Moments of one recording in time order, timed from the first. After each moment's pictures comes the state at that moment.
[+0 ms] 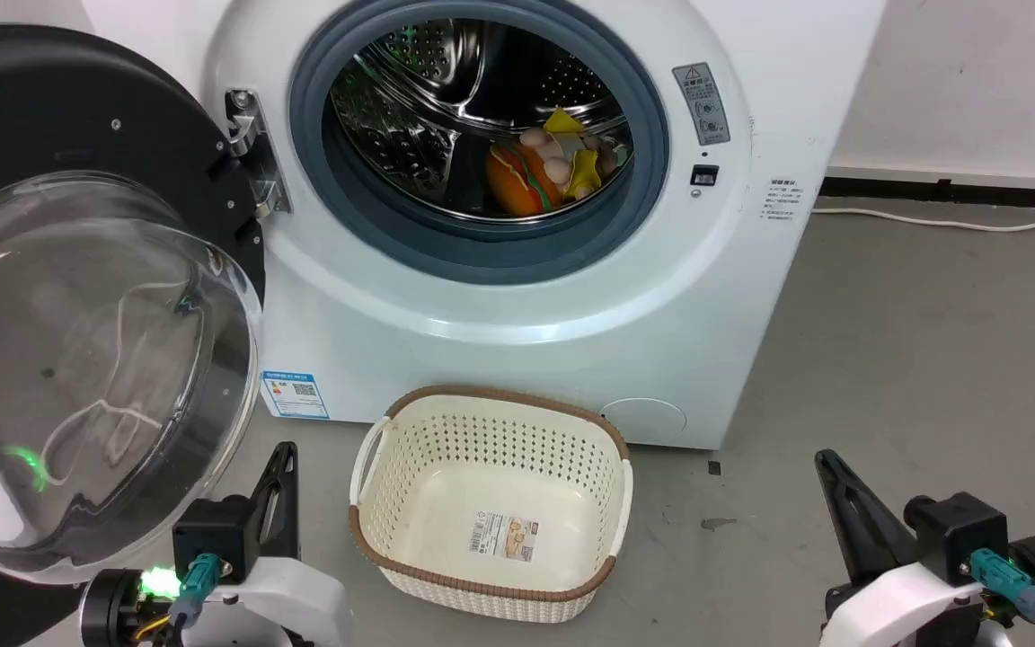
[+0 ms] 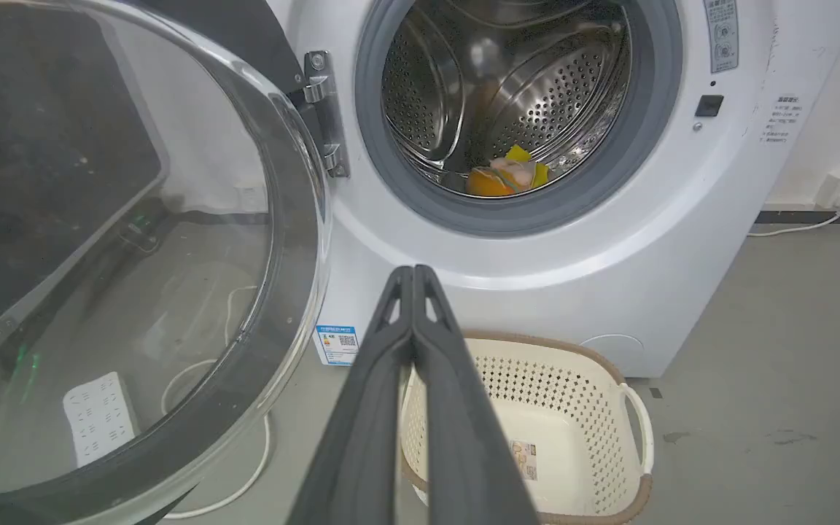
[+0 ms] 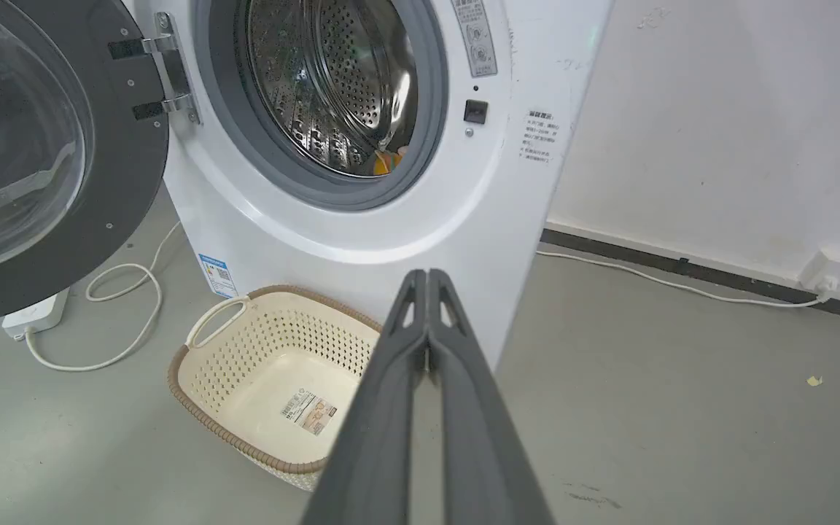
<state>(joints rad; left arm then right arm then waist) 0.00 0.05 0.00 0.00 0.00 0.00 0.00 0.01 -0.05 0.00 0.00 0.01 0.13 0.00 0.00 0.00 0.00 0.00</state>
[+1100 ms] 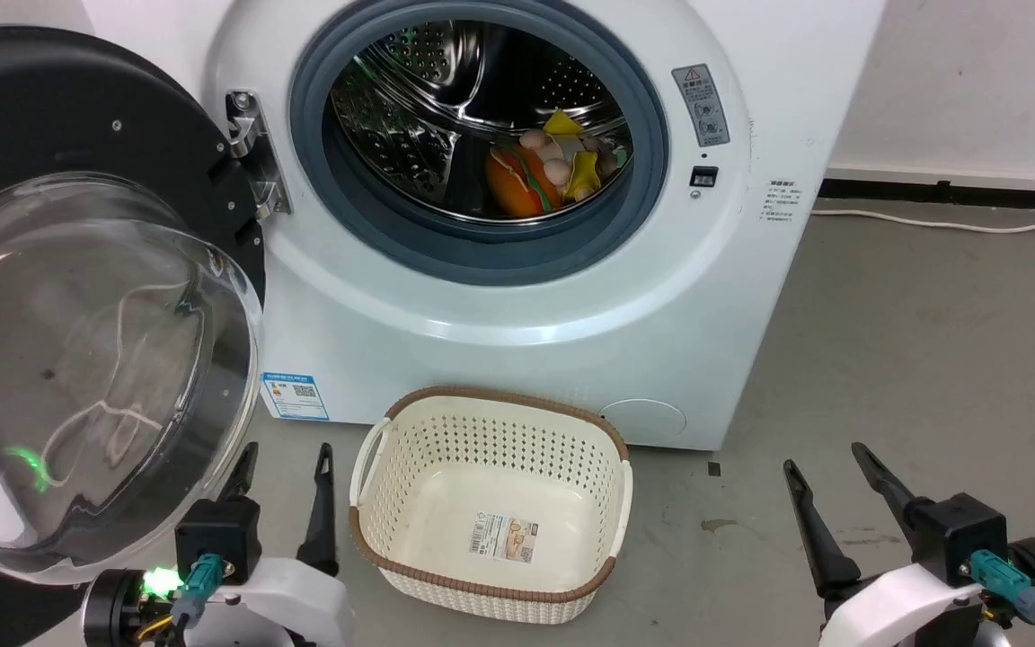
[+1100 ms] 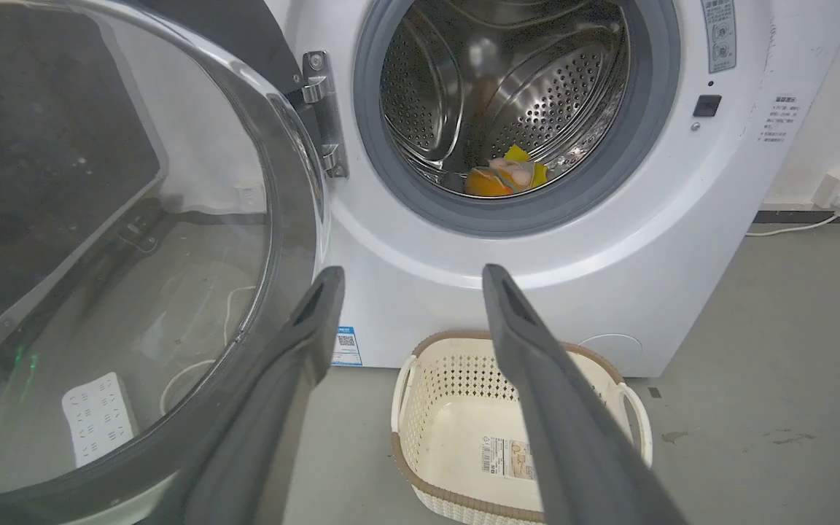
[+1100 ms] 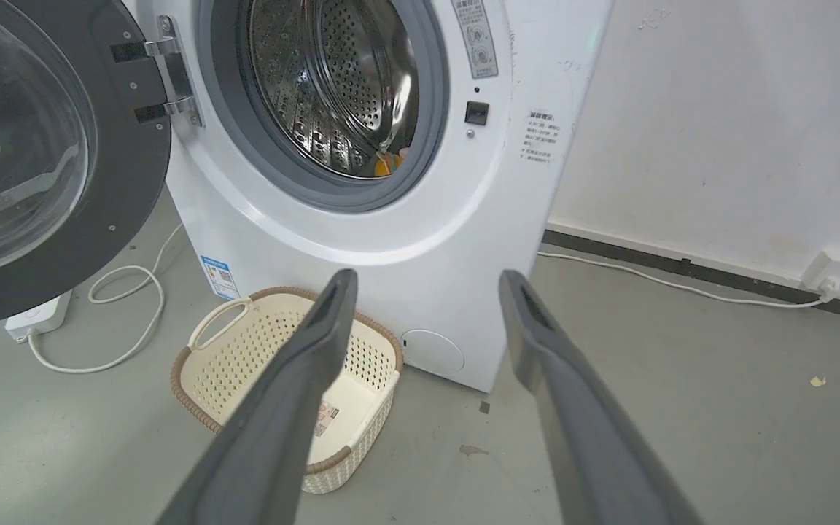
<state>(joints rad) 0.00 0.05 0.00 0.01 0.00 0.00 0.00 0.01 -0.05 0.00 0.01 0.01 0.13 0.00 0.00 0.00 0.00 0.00</state>
